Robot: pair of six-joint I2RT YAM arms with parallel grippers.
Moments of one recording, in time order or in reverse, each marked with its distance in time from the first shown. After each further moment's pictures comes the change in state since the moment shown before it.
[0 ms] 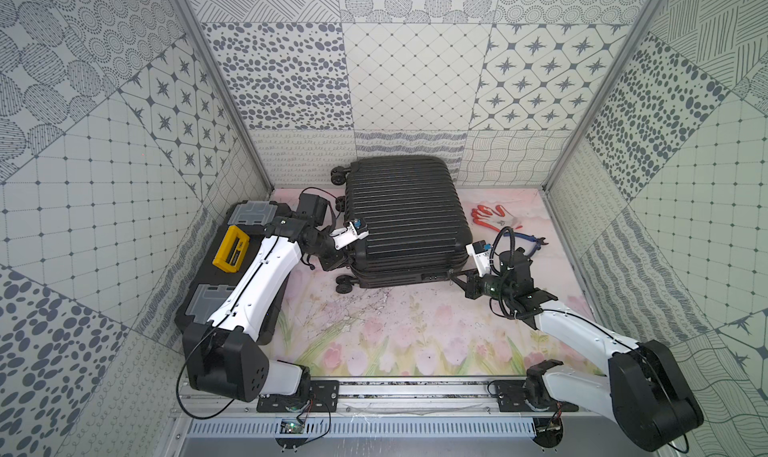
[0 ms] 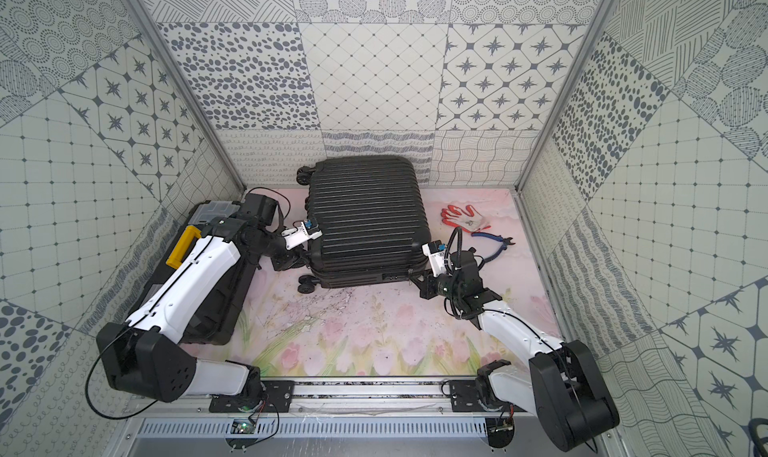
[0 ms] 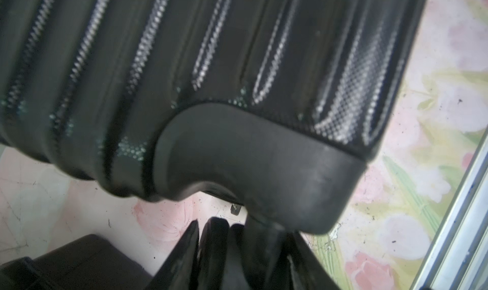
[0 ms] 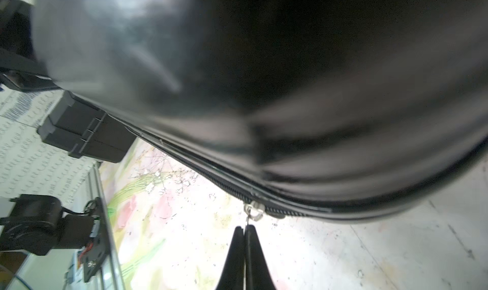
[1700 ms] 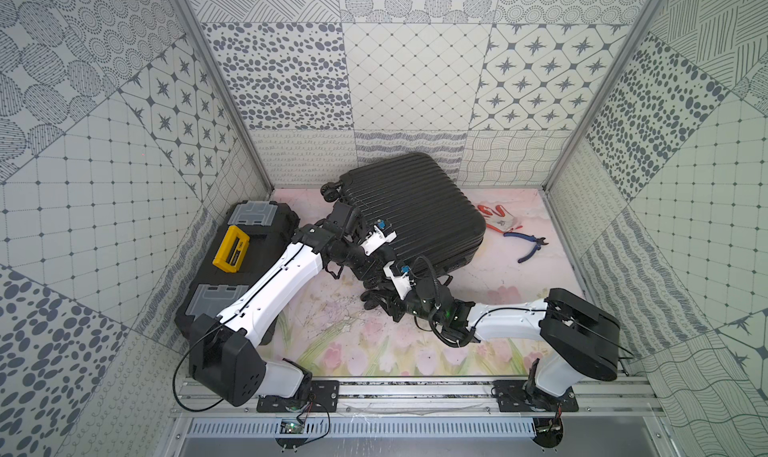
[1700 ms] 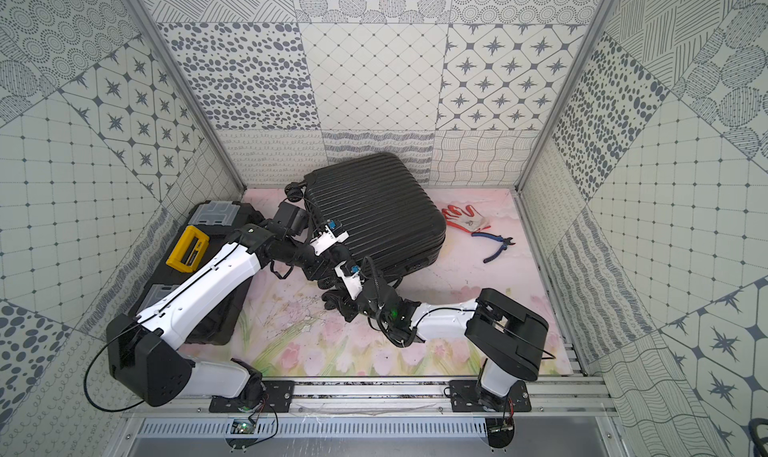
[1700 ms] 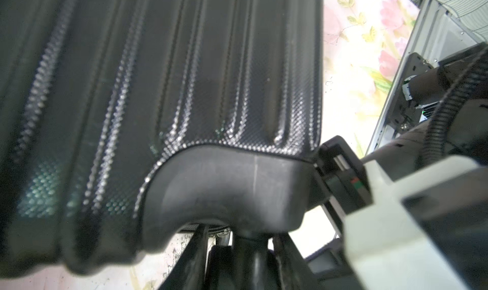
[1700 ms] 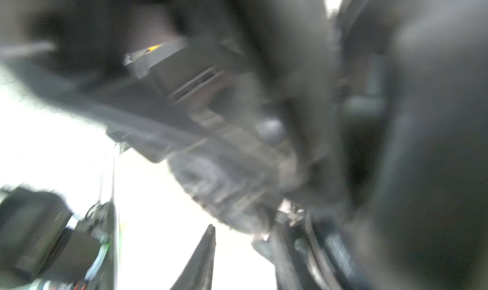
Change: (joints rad) left arm -0.222 0.000 -0.046 0.086 0.177 -0.439; right arm 0.695 0.402 0.204 0.492 0.521 0.027
